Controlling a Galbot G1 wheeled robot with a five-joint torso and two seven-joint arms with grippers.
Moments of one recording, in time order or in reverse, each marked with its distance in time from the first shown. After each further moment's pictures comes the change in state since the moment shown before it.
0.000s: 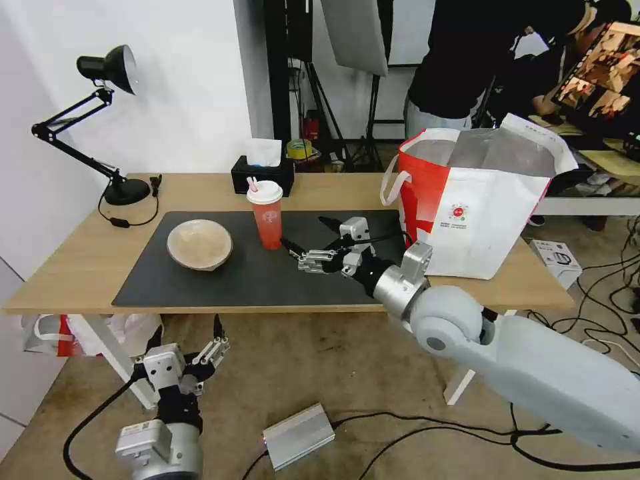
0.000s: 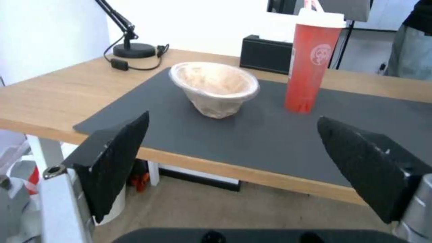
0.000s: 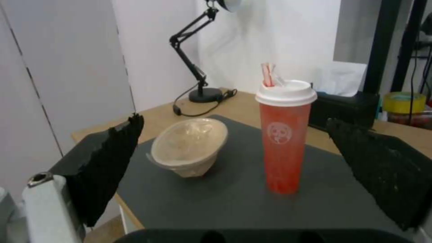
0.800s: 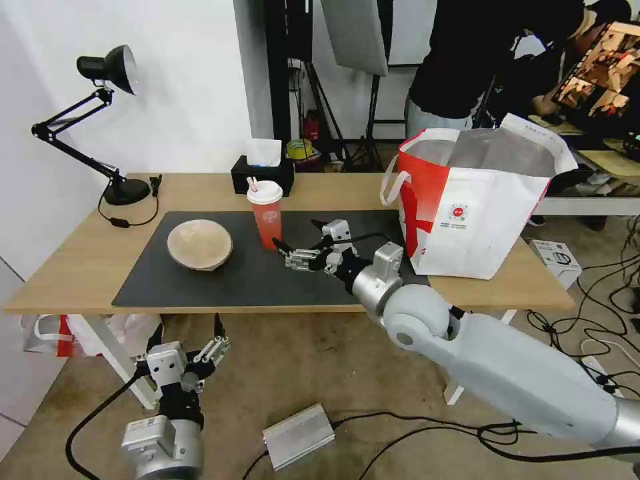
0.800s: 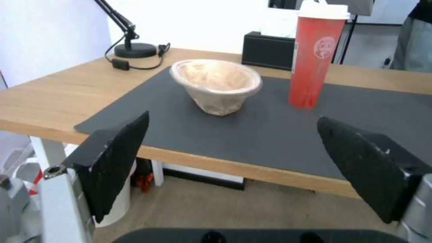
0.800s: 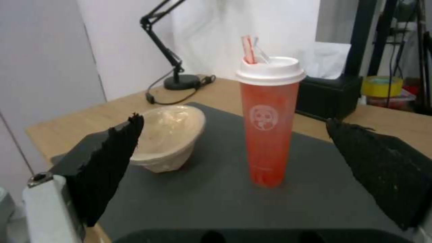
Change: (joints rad) left arm -0.014 -0.001 0.002 0.023 0.018 0.000 -0.001; right arm -0.008 0.153 -0.001 -0.113 -0.089 -0.075 0.087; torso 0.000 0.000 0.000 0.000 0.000
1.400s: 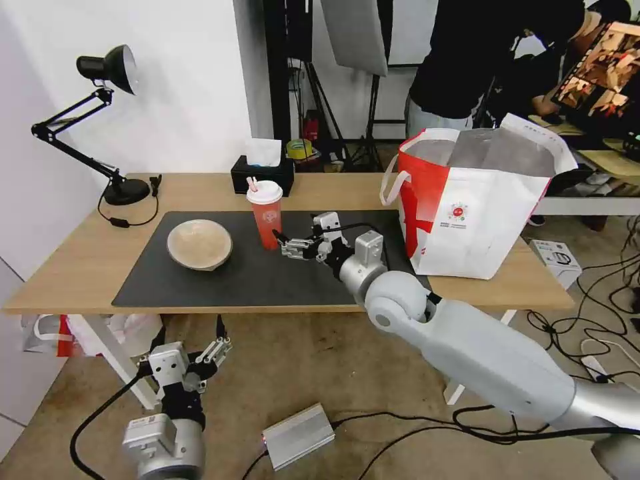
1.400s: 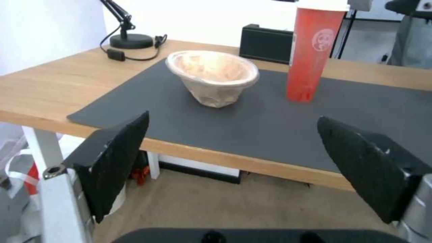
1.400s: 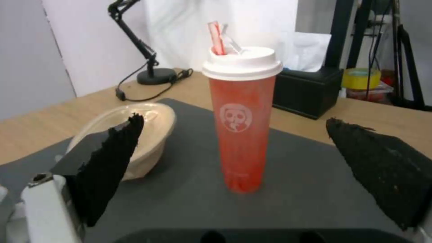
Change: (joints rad) left arm -0.003 0.002 0.006 0.004 -0.022 0.019 -0.003; right arm 0.046 0.113 0.008 -0.146 -0.028 -0.041 0.027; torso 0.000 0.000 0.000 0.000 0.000
